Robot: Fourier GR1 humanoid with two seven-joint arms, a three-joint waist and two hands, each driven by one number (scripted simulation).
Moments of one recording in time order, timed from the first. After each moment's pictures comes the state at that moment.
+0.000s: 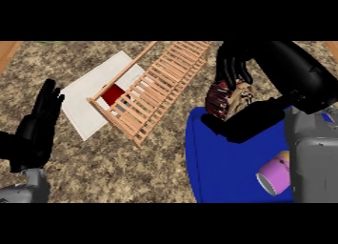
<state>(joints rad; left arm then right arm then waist) -0.09 0.16 0.06 -1.69 -0.01 0.14 0.18 -0.74 -0.06 -0.04 -1.80 0.44 0.61 0.44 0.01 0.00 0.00</state>
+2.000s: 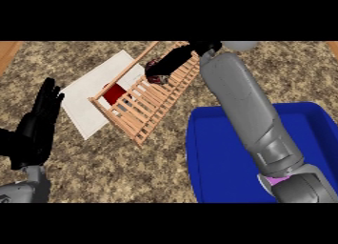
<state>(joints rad) -0.11 0.14 0.09 -1.66 -0.02 0.12 0.17 -1.19 -0.01 -0.02 -0.67 0.27 0.05 -0.11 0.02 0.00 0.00</state>
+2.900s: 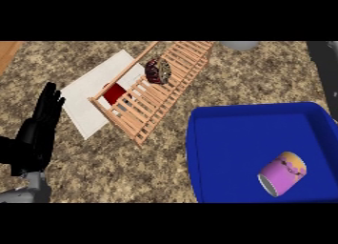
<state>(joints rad) -0.07 0.13 0.08 -1.69 -0.03 0.11 0.16 -1.23 -0.40 -0.28 -0.55 0.11 0.24 -0.04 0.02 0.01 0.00</state>
